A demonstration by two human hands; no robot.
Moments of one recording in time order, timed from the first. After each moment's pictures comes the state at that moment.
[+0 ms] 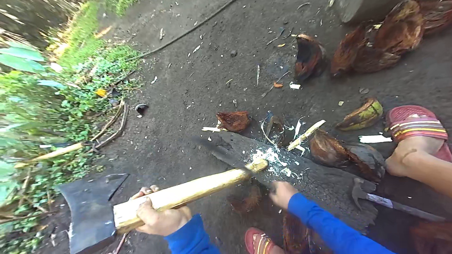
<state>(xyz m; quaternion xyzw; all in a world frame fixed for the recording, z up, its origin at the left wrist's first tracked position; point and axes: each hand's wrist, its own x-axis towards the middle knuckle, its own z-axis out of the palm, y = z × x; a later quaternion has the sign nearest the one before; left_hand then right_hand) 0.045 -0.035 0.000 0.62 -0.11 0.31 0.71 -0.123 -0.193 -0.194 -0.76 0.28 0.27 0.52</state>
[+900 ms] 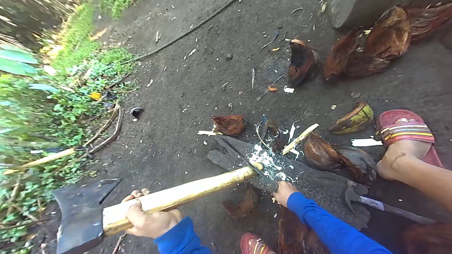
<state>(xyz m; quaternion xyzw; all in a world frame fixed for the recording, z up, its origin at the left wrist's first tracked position) 0.059 -0.038 0.003 0.63 -0.09 0.30 0.71 -0.125 -0.216 -0.240 -0.73 0.37 0.32 0.49</state>
